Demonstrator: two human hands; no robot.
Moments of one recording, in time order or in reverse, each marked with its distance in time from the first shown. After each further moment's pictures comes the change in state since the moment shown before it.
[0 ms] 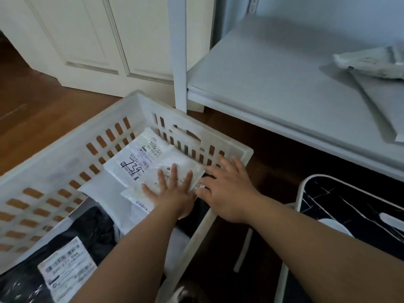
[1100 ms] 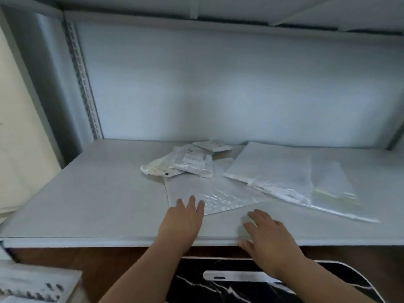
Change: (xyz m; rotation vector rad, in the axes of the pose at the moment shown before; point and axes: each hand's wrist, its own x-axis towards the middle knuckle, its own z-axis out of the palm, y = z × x) left_hand -0.150 0.363 -0.130 0.564 0.676 0.811; right_hand -0.318 0.263 -0.026 0.047 0.329 0.737
